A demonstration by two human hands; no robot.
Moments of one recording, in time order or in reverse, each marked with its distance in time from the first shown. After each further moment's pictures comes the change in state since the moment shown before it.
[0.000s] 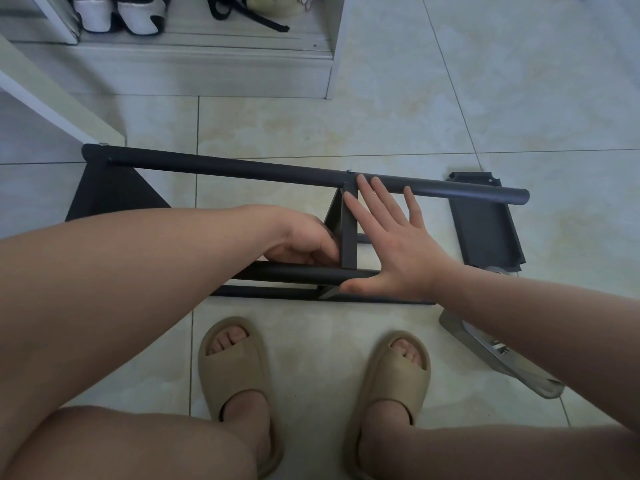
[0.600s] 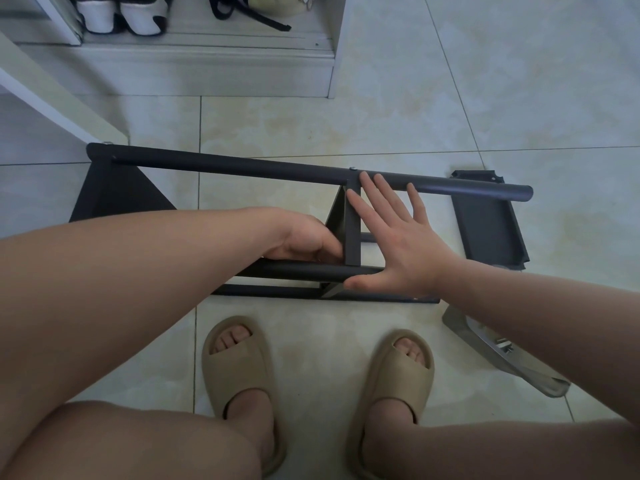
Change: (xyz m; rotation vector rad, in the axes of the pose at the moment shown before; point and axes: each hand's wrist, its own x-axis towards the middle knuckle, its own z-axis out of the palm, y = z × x) left_hand -0.005 -0.001 0.002 0.096 0.012 -0.046; right_hand 0.002 0.003 0.002 -0.001 0.025 -0.005
